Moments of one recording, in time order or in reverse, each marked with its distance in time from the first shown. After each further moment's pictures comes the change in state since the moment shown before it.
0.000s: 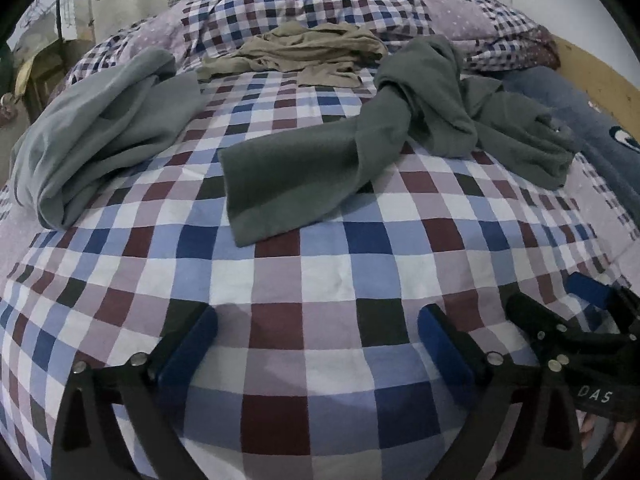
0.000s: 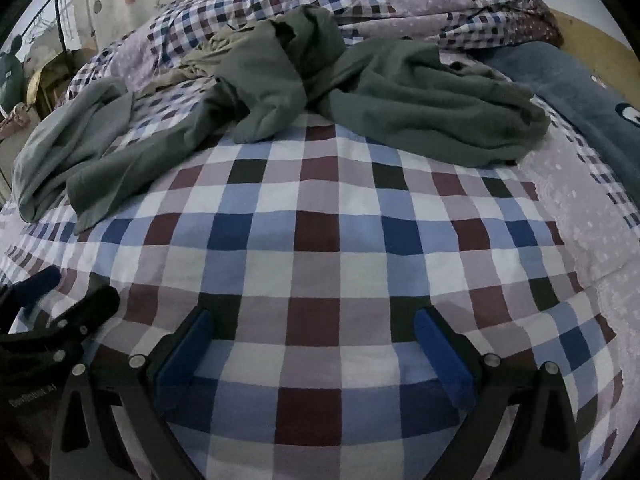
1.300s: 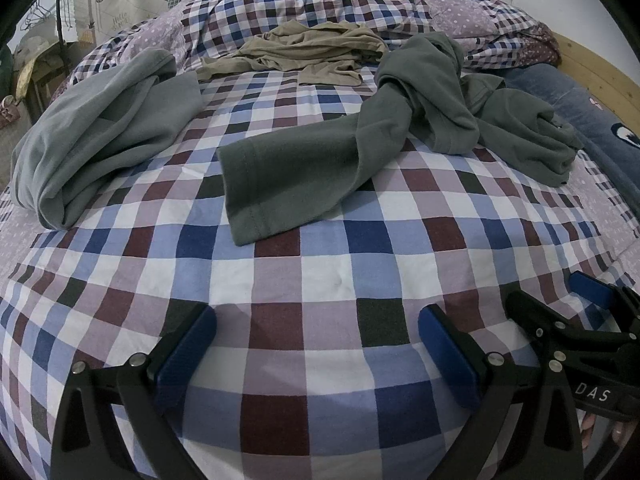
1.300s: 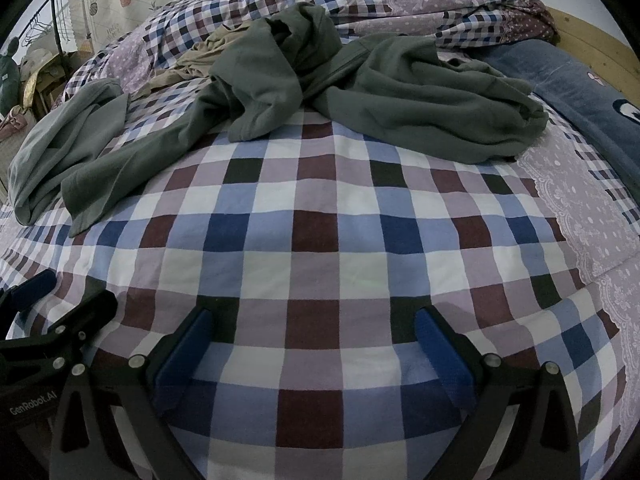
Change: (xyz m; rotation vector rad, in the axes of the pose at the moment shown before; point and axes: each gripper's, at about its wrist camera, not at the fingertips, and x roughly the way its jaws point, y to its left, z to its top) left arm 0.003 -0.001 0.001 0.000 0.003 0.001; right arm 0.004 0.000 0.001 0.005 -0.004 -0.014
